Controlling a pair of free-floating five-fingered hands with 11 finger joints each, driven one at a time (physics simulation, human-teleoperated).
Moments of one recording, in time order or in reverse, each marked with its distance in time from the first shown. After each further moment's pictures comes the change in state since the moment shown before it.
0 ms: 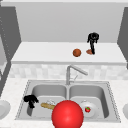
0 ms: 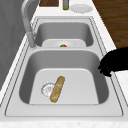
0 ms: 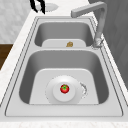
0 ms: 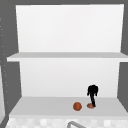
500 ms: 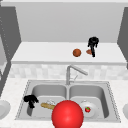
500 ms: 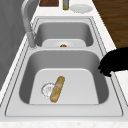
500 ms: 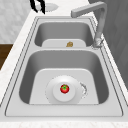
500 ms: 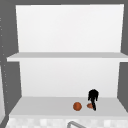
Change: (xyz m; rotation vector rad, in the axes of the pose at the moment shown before) left hand 0.000 0.000 0.000 0.000 0.000 0.000; right hand -0.011 0.016 -0.082 0.073 0.000 0.009
